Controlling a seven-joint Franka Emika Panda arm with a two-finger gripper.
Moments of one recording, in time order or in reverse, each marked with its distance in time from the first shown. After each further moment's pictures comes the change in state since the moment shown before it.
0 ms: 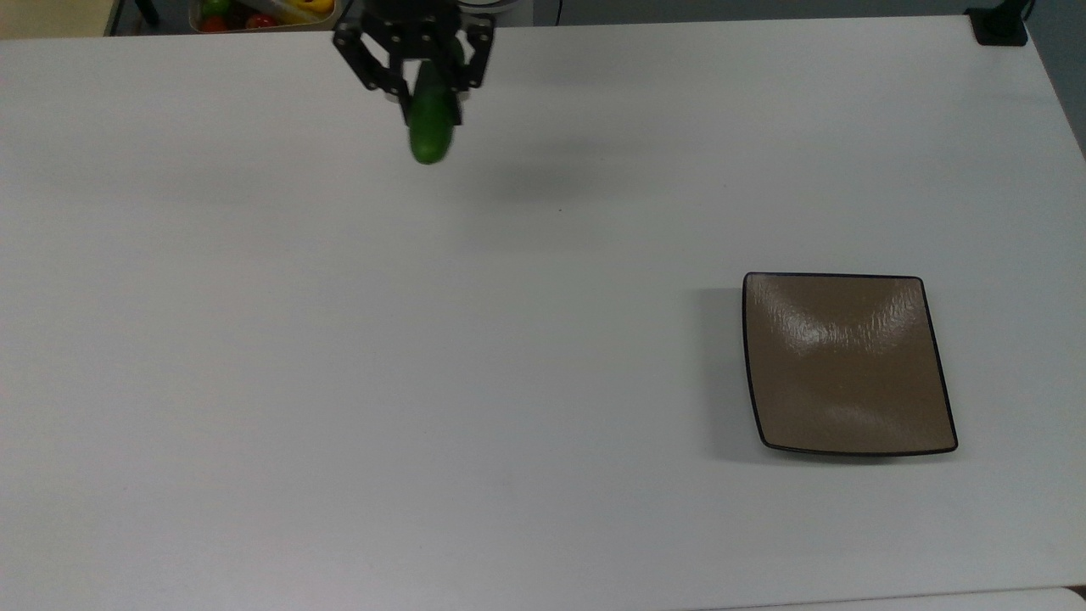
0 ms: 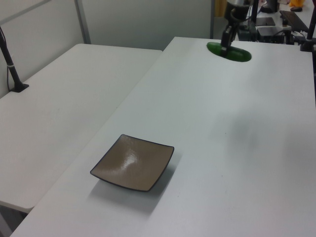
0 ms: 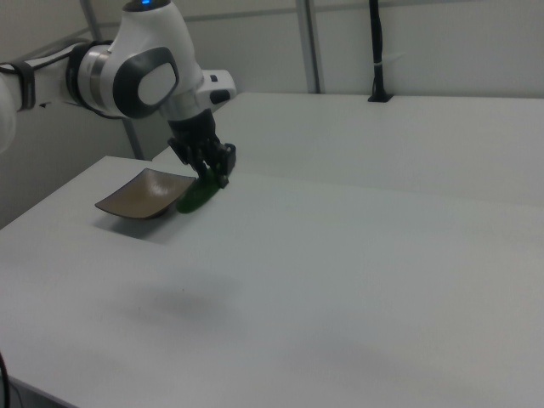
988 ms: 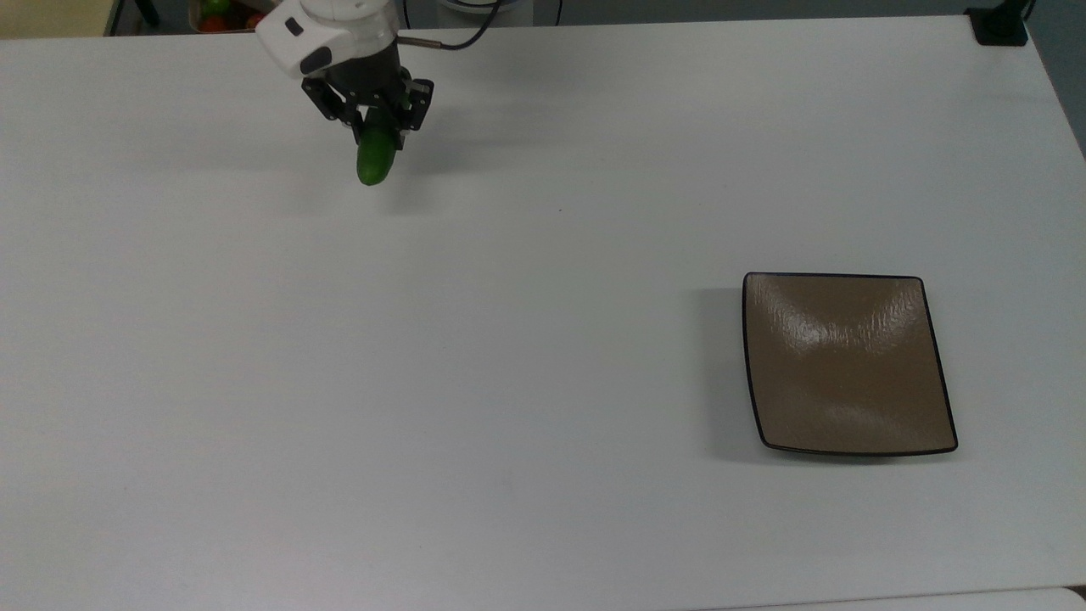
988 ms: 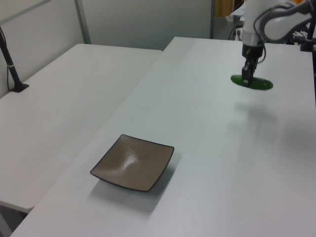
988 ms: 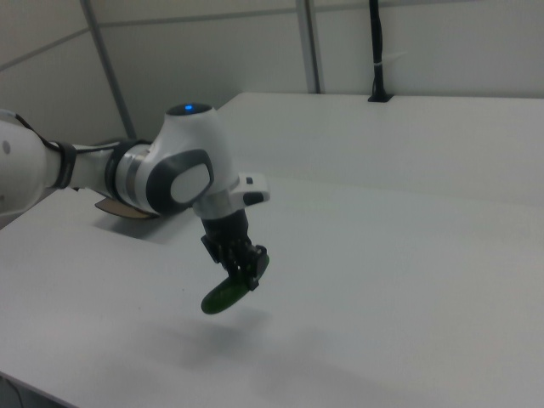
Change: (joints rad) arm -0.110 -0.039 -0.021 -0.383 -0.138 0.172 0.016
